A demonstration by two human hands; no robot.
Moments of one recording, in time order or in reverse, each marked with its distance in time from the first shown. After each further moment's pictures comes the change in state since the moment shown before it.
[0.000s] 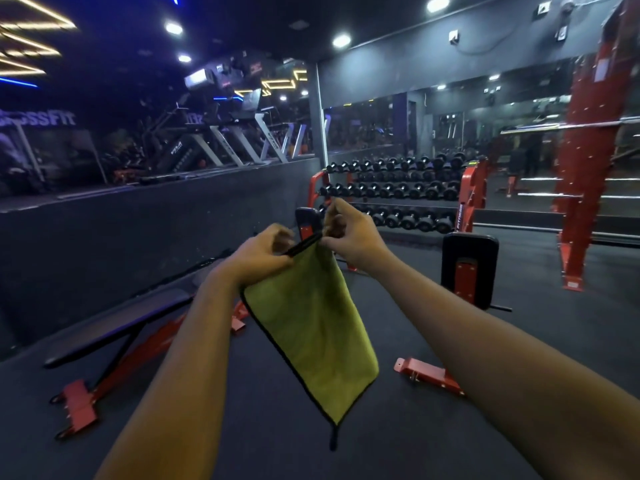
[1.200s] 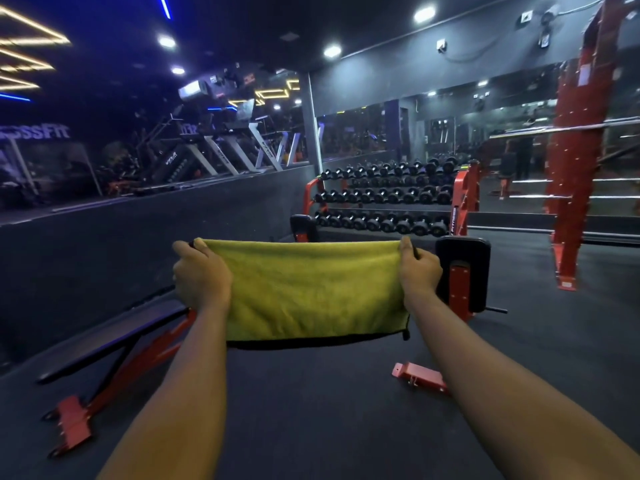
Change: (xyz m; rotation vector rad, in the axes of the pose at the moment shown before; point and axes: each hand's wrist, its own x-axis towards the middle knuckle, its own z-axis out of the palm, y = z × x) left_hand -0.005 -0.034 0.011 0.084 1.116 -0.476; right_hand -0.055 0.073 -0.053 0.108 0.717 0.659
